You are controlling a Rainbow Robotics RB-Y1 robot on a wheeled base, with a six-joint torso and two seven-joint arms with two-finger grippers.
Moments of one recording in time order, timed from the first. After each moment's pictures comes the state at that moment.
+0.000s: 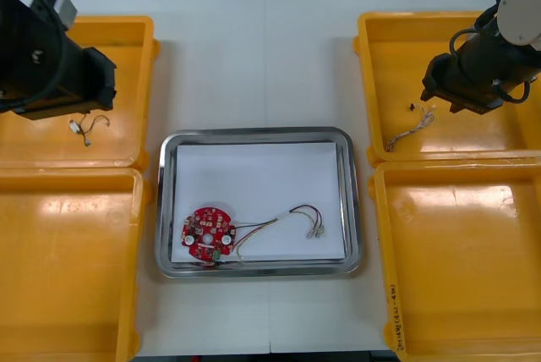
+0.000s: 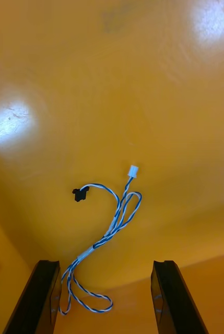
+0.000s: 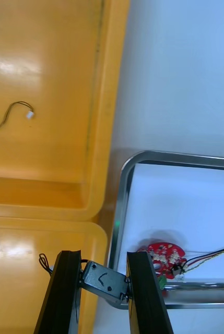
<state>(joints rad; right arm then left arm) -0.79 -0.63 0.10 -1.40 -0.68 1.62 0.91 -0.69 0.84 -0.14 -2.10 0.95 1.91 -0.69</state>
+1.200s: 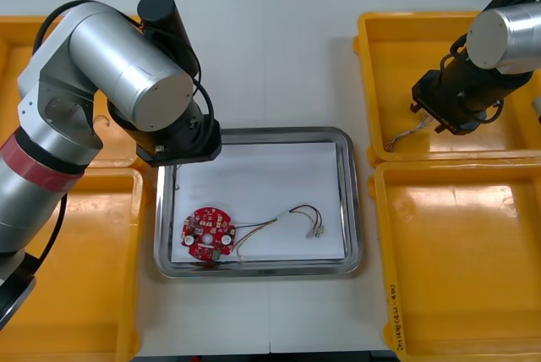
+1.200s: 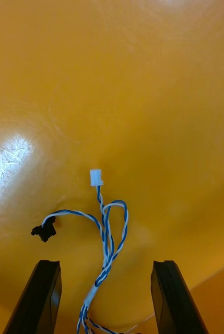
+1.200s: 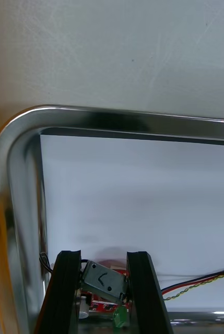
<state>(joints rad) -0.79 -0.58 0.14 -1.27 -0.62 1.54 0.57 -0.73 0.50 -0.44 -1.82 0.62 1.85 -0.69</state>
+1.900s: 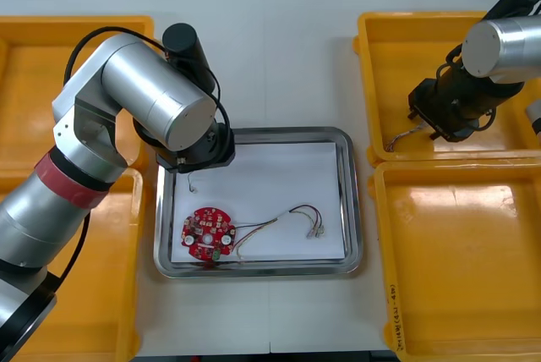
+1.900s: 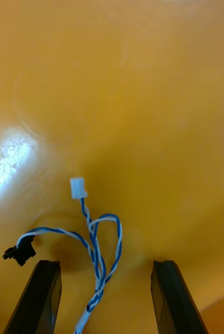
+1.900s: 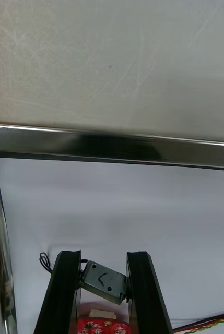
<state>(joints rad) -0.79 -0.56 0.15 -1.19 -0.64 1.48 0.57 -0.68 0.42 -0.46 -1.75 0.50 1.74 -0.72</state>
